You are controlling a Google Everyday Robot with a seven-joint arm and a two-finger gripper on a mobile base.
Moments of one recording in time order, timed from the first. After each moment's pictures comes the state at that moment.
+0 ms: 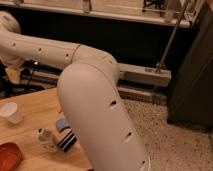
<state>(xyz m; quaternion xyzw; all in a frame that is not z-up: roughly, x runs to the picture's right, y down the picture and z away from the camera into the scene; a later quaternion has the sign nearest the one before) -0.385 -0.124 0.698 -0.19 -0.11 0.14 0.97</state>
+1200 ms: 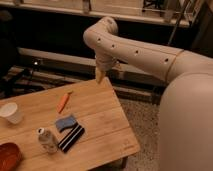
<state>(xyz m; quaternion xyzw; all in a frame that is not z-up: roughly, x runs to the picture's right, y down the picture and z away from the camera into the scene) 0.024 -0.057 0.712 -0.19 0.17 0.43 0.87</state>
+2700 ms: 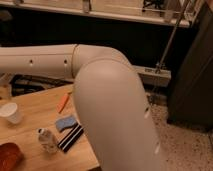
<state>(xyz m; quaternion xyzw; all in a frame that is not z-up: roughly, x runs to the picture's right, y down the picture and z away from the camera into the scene) -0.392 -0.057 0.628 -0.16 -0.09 0.10 0.98</state>
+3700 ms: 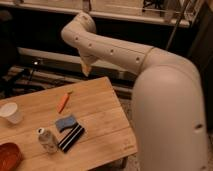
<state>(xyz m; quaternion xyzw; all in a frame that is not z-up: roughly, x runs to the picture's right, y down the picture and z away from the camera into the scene) -0.008 -0.100 0.737 -0.12 0.18 0.46 0.86</state>
